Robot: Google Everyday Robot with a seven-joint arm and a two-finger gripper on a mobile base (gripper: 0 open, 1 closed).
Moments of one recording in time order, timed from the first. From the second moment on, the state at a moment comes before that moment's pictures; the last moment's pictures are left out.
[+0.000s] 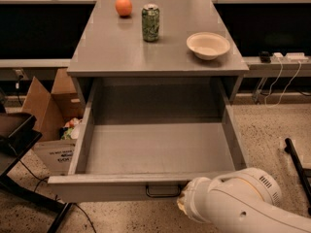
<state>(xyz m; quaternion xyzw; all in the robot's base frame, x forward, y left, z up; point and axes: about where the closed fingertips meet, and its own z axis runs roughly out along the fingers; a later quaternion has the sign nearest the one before) 0.354 -0.081 0.619 -0.54 0.81 0.02 0.22</state>
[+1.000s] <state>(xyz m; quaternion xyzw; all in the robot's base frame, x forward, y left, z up) 0.395 -0.066 0.628 -0.55 0.79 0.02 0.27</state>
